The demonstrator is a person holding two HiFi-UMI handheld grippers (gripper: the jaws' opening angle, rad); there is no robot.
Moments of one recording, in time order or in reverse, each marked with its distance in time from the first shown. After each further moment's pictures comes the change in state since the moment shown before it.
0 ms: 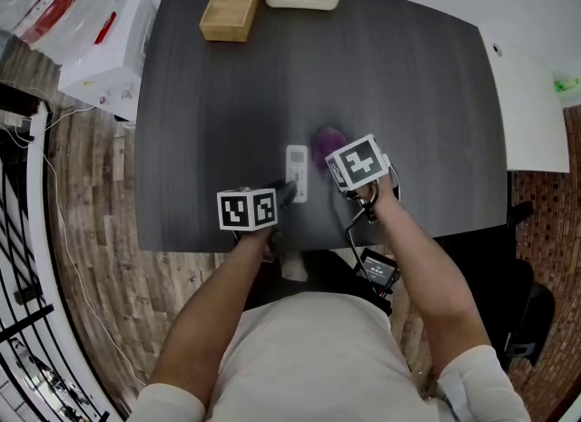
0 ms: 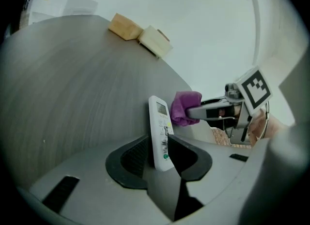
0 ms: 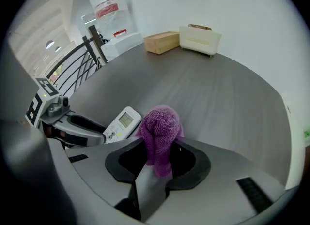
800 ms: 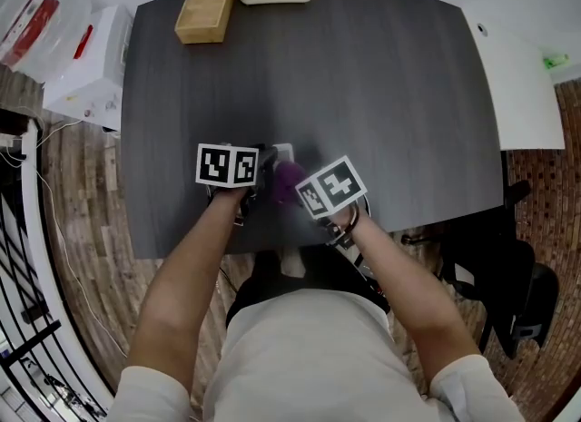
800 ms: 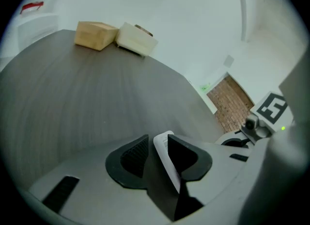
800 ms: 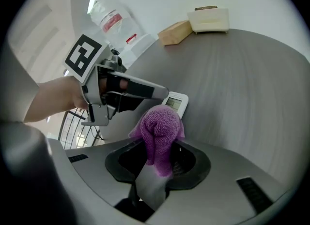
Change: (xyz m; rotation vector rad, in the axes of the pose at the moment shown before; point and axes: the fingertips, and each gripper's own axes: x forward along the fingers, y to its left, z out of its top) left arm 0.014 0.008 0.072 0.262 0.112 0.018; right arm 0.000 0.102 -0.032 0.135 0.005 0.338
